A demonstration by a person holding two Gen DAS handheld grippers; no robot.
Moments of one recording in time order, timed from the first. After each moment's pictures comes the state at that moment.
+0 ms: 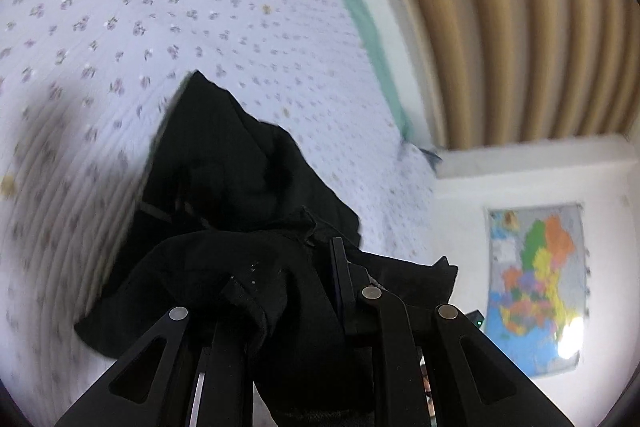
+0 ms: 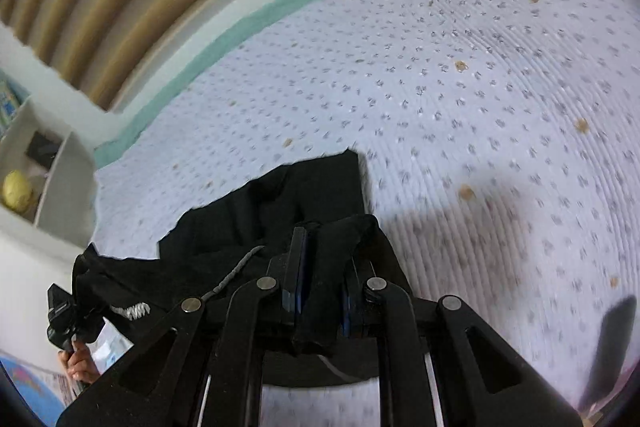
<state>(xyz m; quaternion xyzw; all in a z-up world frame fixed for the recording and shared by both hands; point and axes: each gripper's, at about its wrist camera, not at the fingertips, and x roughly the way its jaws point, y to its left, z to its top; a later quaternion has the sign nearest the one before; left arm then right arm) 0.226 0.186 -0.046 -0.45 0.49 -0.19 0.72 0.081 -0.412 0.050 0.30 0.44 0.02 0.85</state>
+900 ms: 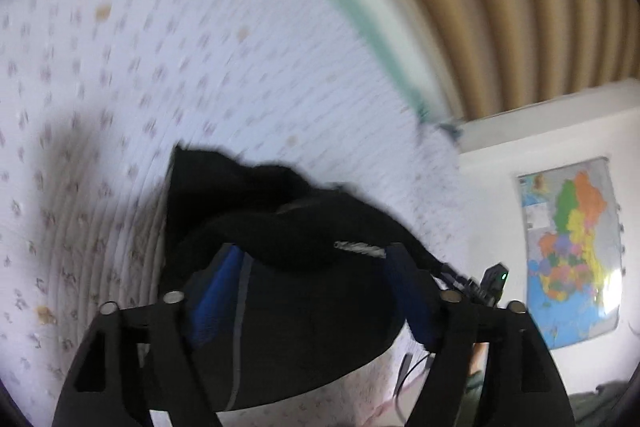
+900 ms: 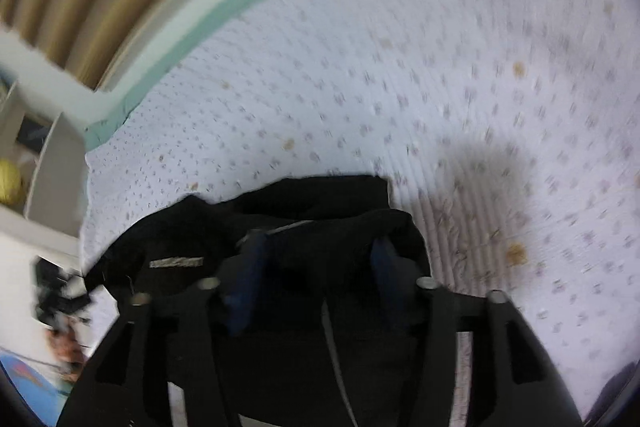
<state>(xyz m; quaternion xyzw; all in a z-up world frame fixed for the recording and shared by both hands) 0.281 0.194 -0.006 -0.34 0.49 -0.22 0.77 0.161 -0.391 0.026 0.25 0.46 0.06 0.85</state>
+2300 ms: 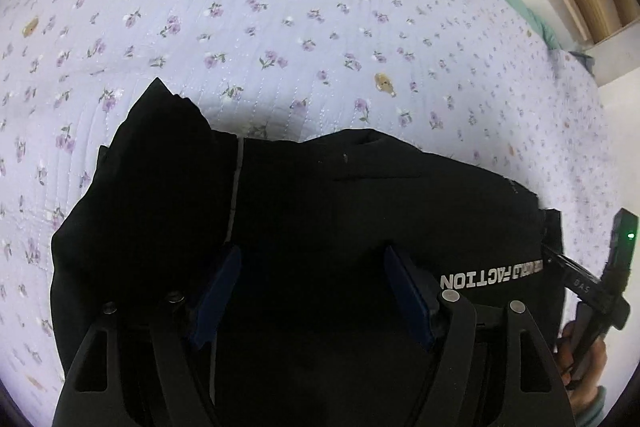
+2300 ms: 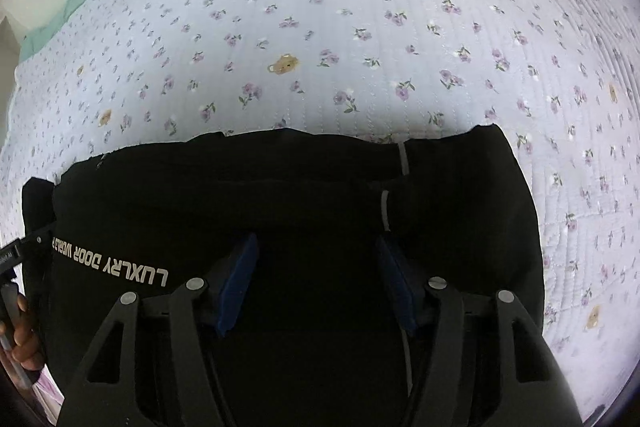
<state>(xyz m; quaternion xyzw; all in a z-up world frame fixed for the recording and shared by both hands) 0.372 0.067 -0.132 -0.13 0.60 -0.08 0.79 0.253 -0.292 -0.083 0.12 0.58 0.03 0.81</state>
